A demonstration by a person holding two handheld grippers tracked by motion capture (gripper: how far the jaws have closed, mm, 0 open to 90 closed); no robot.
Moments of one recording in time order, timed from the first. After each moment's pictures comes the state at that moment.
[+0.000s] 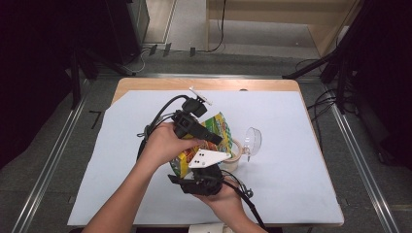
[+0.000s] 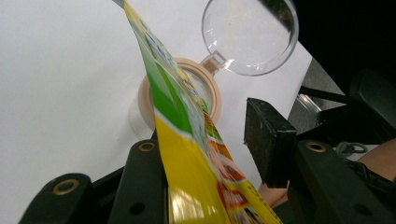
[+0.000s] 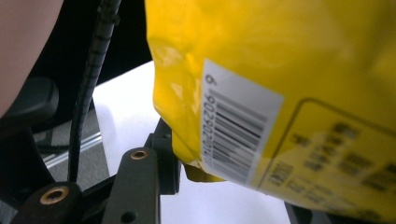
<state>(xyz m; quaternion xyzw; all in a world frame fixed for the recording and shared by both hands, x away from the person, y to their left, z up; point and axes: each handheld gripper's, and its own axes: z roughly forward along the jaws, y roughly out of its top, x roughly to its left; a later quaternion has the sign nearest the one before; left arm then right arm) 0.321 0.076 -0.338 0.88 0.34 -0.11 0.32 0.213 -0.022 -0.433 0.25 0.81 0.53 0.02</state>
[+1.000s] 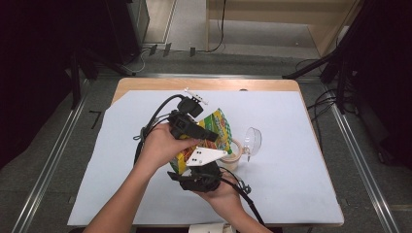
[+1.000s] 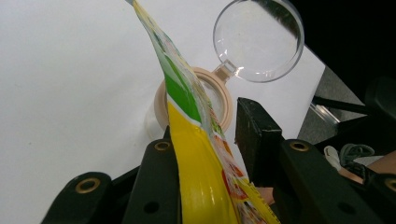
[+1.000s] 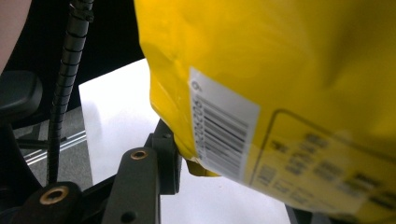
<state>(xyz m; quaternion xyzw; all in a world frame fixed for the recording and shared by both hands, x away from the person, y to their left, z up) 0.315 0.084 -0.334 0.87 0.35 -0.07 0.34 0.221 -0.017 -0.436 0.23 0.82 0.53 0.04</state>
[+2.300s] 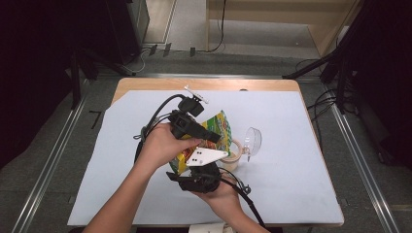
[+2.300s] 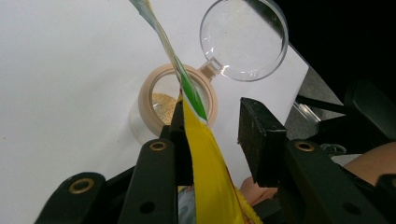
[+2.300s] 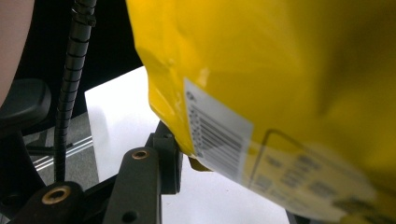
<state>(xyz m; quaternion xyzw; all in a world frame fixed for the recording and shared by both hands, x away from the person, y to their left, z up) 0.315 0.081 -0.332 0.87 0.35 -0.10 0.33 0.218 -0.016 -0.436 0.24 0.81 0.54 0.03</state>
